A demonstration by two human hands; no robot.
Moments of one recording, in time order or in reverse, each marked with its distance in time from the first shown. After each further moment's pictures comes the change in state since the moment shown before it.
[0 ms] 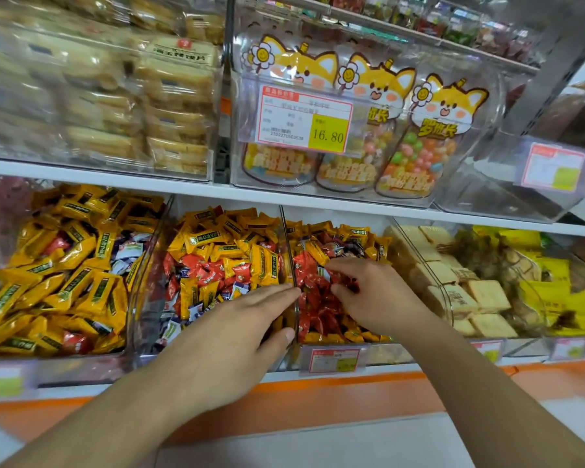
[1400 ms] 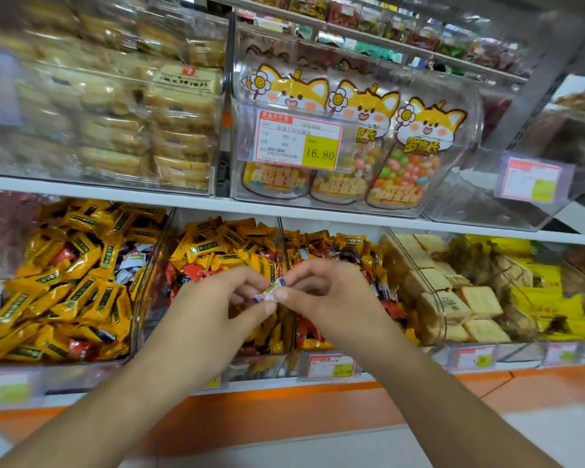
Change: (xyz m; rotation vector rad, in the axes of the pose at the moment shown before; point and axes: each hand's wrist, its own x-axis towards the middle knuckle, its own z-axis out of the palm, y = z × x) left_hand -0.005 -0.002 -0.023 -0.269 0.338 -0.200; right_hand -0.028 -0.087 -0.007 0.678 0.038 0.038
